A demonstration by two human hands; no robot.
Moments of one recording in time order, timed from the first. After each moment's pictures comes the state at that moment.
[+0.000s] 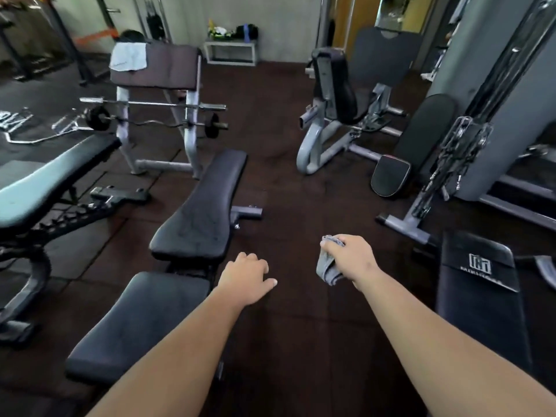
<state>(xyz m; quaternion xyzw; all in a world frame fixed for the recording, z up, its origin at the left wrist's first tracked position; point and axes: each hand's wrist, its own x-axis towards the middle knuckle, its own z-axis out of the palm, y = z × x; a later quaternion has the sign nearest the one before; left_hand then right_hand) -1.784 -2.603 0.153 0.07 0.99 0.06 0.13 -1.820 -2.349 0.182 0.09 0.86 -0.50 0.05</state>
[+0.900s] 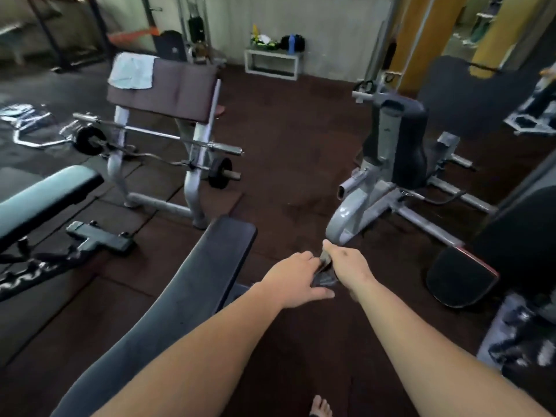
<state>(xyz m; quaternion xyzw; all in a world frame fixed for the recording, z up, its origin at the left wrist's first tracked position) -2.455 -2.609 0.164 0.15 0.97 0.19 0.09 -2.506 -2.454 0.170 0.07 0.85 -0.50 0.15</state>
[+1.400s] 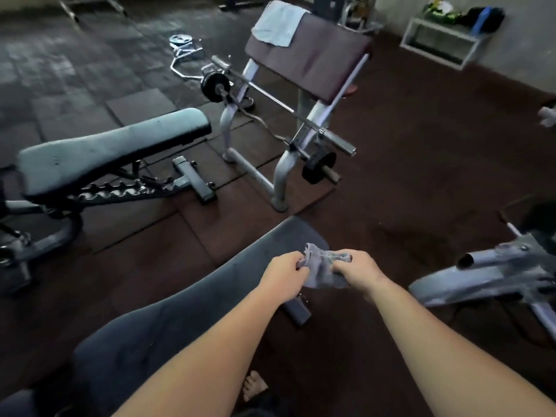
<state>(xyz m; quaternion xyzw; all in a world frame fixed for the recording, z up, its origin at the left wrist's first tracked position) -2.566 -2.782 0.085 -0.34 0.83 0.44 0.01 -2.709 -2.652 0.100 -0.18 0.85 -0.37 0.33</state>
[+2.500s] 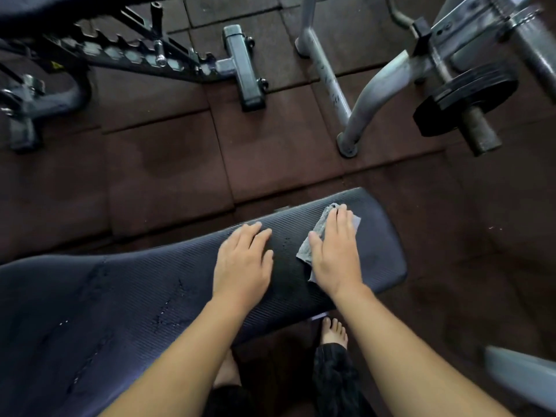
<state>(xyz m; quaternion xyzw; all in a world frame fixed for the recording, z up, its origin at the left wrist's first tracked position) -2.602 -2.895 -0.211 -0.54 0.82 0.17 -0.07 -2.795 -2.851 -0.229 -0.49 0.82 -0.15 0.26</state>
